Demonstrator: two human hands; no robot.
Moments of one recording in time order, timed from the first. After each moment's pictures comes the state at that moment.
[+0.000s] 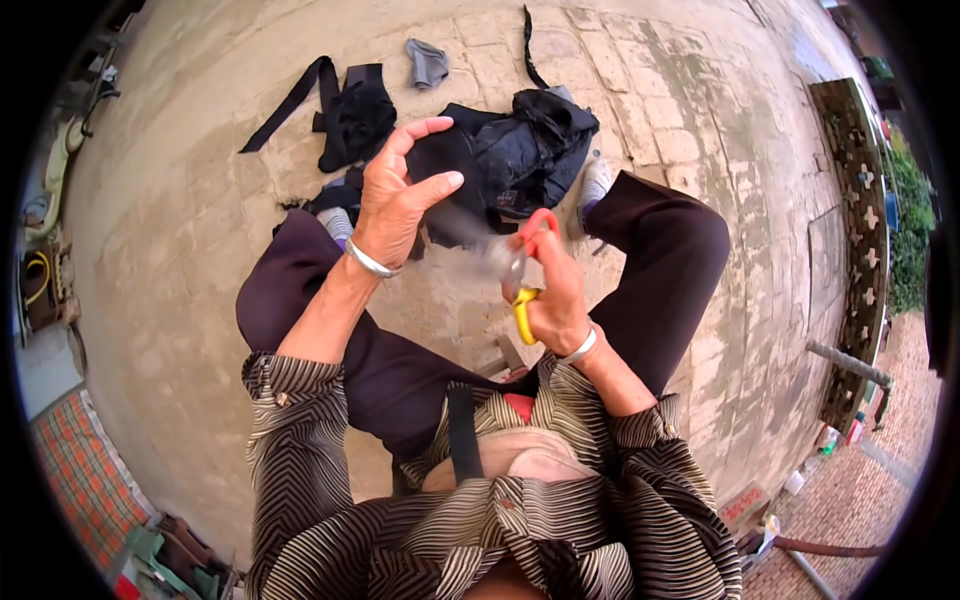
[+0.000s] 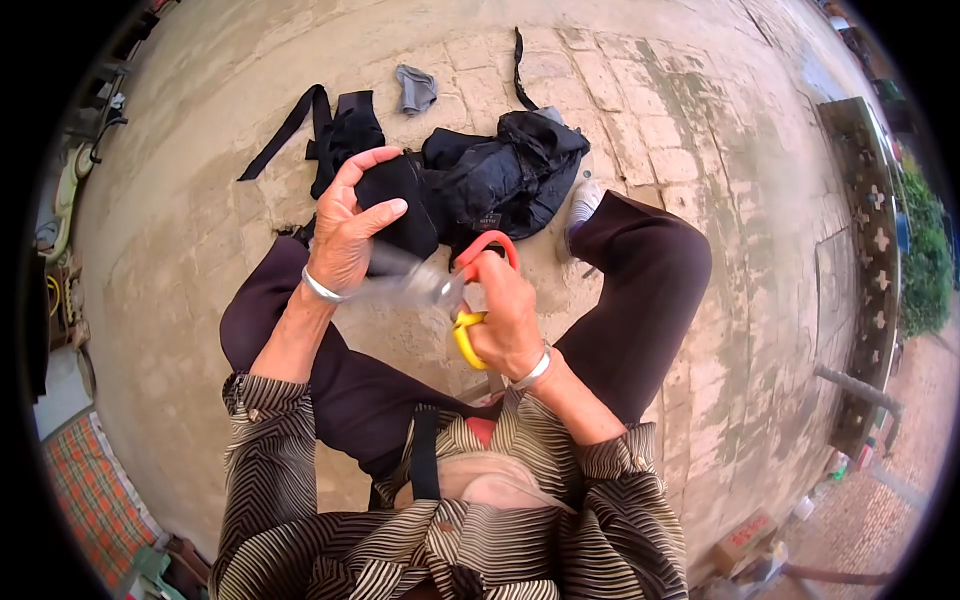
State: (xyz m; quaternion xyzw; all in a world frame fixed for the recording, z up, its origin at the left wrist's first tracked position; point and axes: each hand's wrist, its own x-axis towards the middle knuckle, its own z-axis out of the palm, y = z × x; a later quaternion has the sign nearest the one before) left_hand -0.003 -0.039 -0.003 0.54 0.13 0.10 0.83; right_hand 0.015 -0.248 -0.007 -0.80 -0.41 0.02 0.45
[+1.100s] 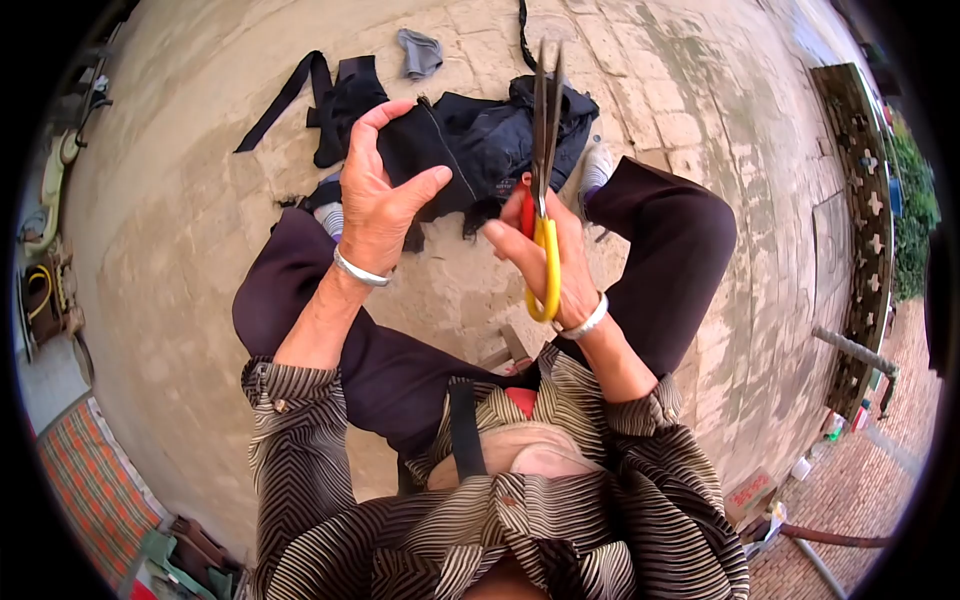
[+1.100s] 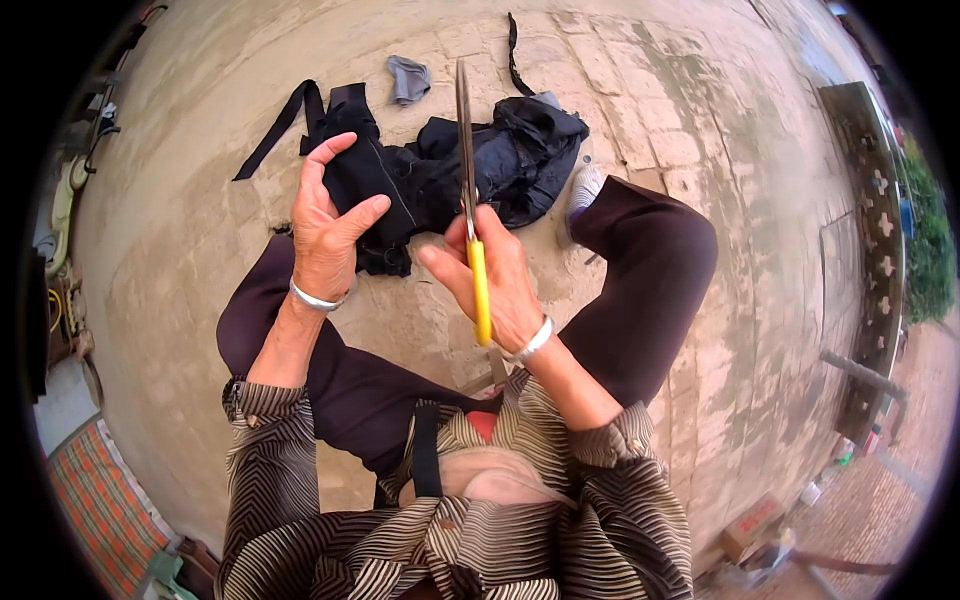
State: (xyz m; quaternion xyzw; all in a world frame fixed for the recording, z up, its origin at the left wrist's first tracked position) left_hand -0.008 -0.040 0.005 0.60 0.11 0.18 0.77; right_hand 0.033 -0.226 0.011 -0.73 -0.13 0.26 0.62
